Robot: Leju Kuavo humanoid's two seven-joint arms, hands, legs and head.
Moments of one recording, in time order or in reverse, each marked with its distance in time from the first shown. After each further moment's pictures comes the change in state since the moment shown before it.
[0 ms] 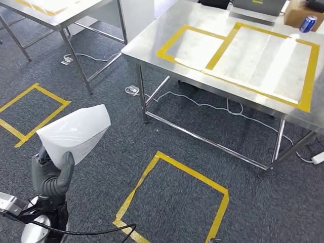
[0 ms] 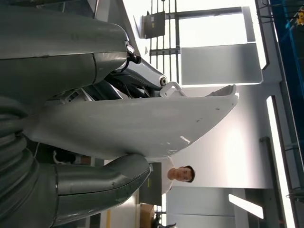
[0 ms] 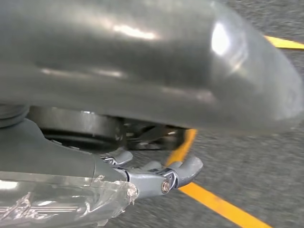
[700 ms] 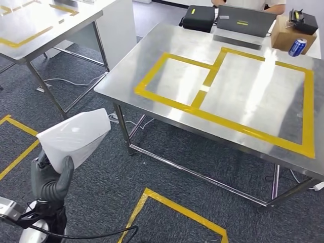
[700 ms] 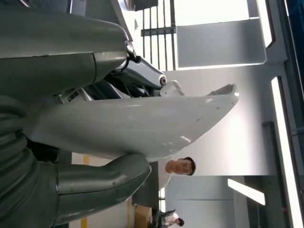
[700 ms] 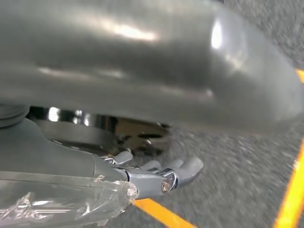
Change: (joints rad) left arm -0.004 0.001 -0.004 0.006 0.000 -0.007 0.006; right arm -0.001 0.005 0.007 0.006 0.000 -0.001 -0.001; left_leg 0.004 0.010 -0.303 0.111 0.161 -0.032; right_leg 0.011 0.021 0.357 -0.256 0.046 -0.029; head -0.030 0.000
